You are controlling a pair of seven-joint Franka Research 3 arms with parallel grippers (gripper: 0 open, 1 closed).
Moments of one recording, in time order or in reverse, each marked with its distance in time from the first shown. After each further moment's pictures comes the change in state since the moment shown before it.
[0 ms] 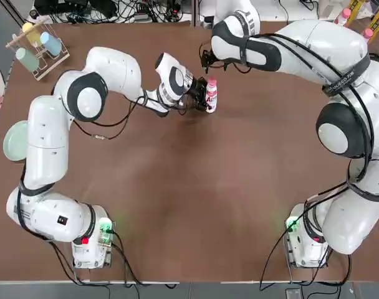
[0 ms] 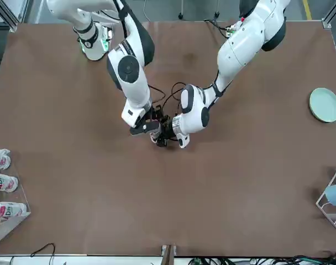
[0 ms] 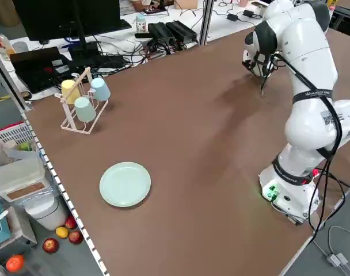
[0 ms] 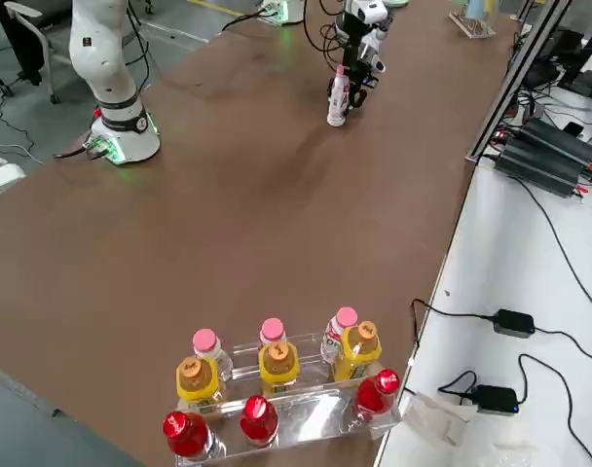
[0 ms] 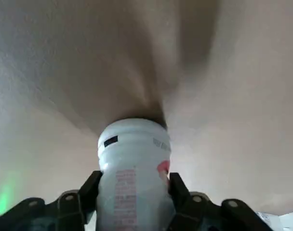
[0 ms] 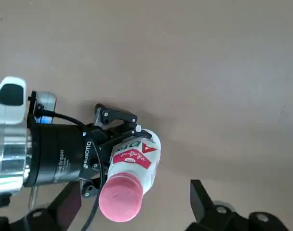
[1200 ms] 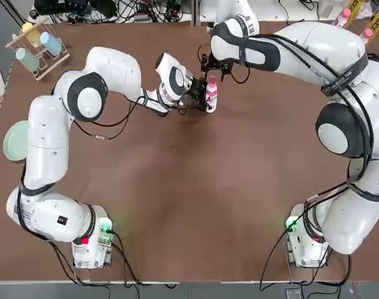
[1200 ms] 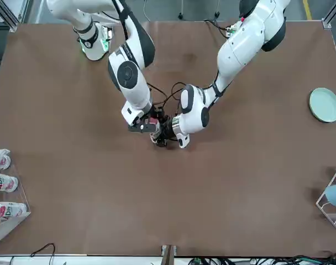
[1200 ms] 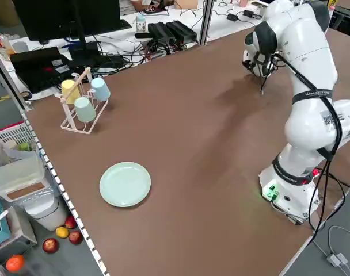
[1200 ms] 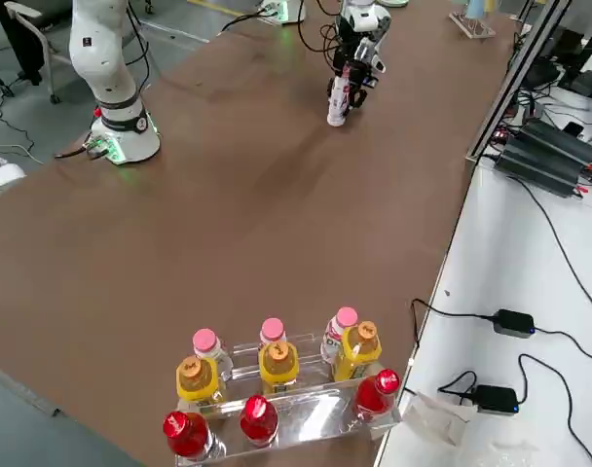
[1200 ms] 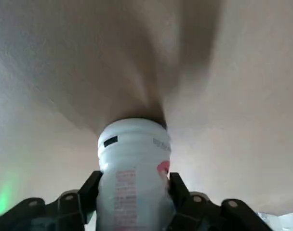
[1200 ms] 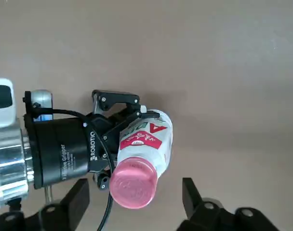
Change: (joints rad) left arm 0.000 0.002 0.000 0.002 0.000 0.000 -0.004; right arm 0.000 0.002 0.001 -0.034 0.097 -0.004 0.102
